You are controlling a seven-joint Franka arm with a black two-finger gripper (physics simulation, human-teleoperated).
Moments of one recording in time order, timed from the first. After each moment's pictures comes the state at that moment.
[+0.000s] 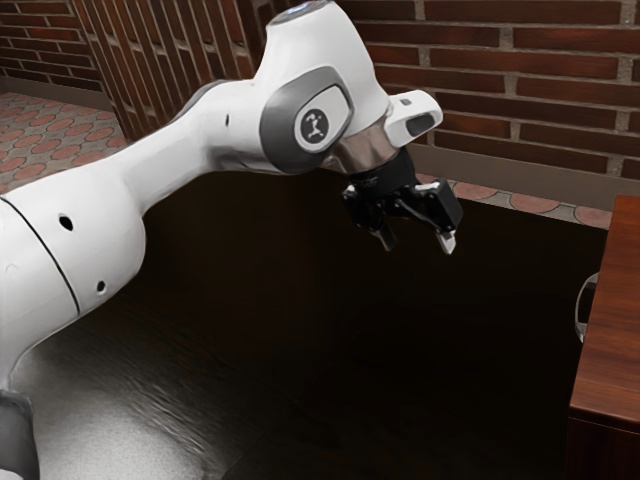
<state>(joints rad) -0.27 0.37 0.20 -1.23 -0.25 1.81 -0.14</state>
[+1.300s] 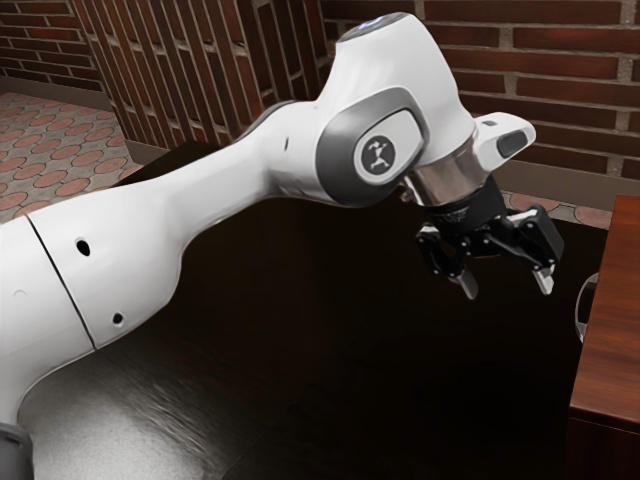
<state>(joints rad) -0.32 0.39 0.04 -1.22 -0.27 1.84 -0.41</state>
